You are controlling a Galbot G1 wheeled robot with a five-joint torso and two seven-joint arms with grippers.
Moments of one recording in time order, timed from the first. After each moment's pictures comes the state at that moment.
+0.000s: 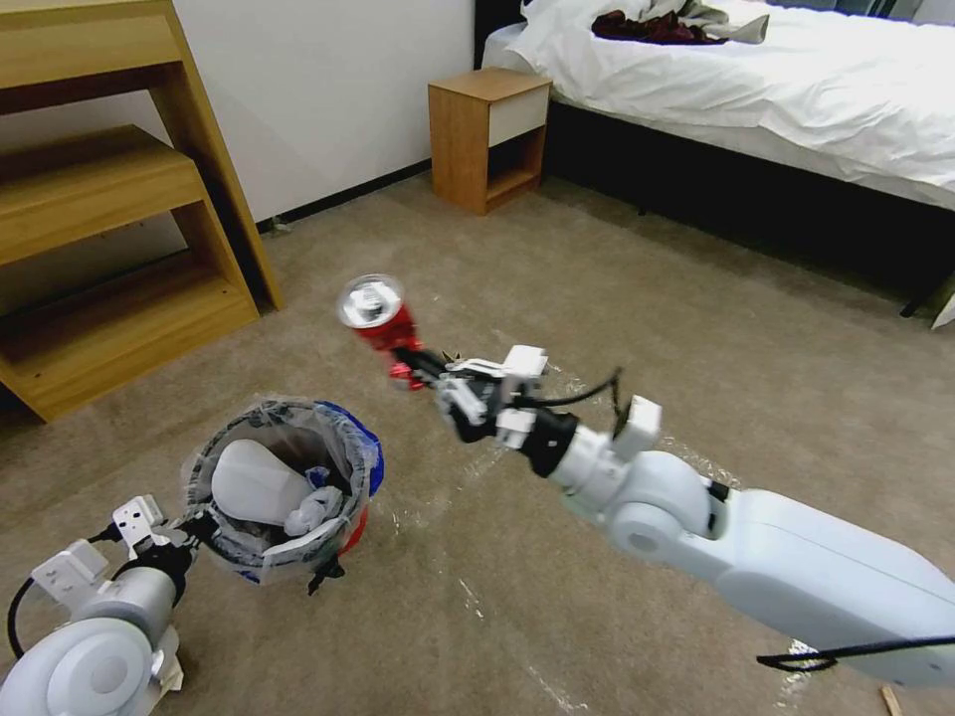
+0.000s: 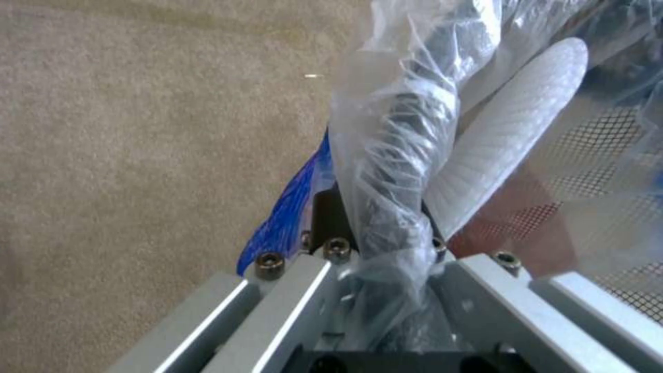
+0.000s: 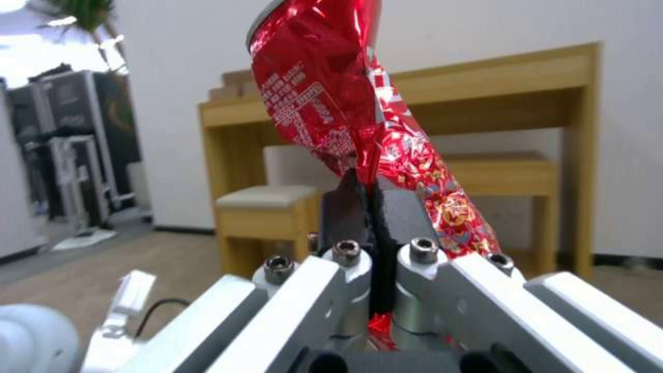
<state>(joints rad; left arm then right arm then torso) 1.59 -1.21 -0.88 -2.17 -1.06 0.47 -0.40 -0.23 0.81 -0.75 2.06 1.05 0.25 -0.04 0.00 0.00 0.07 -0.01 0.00</state>
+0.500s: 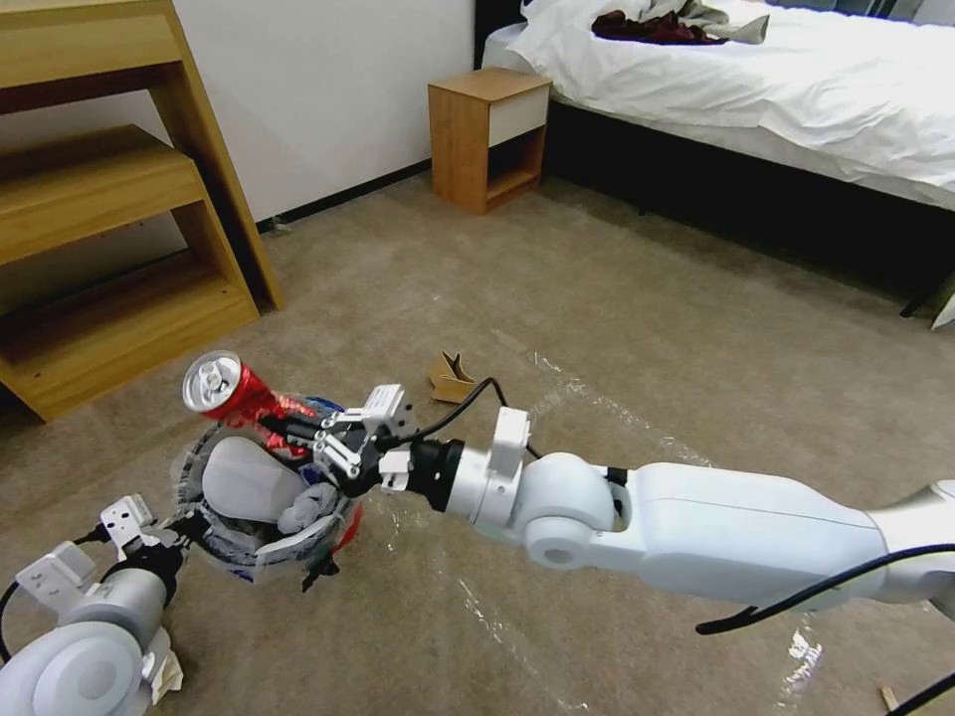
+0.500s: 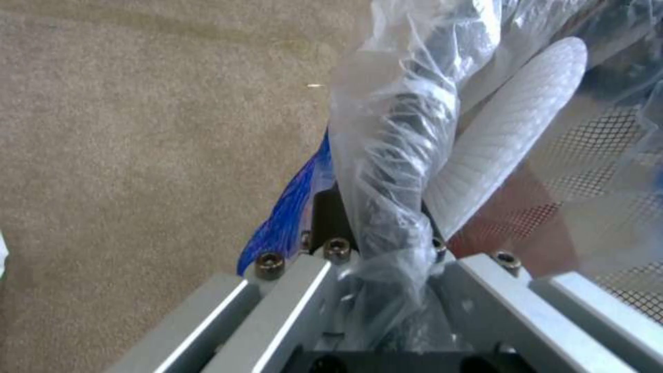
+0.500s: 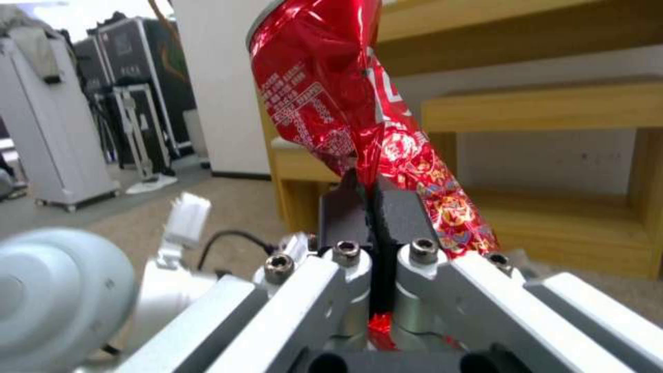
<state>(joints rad) 1.60 -1.22 -0.90 -2.19 -1.07 0.47 -0.40 -0.04 0.98 -1.02 1.97 1.11 0.23 0.01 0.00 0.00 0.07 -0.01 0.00</state>
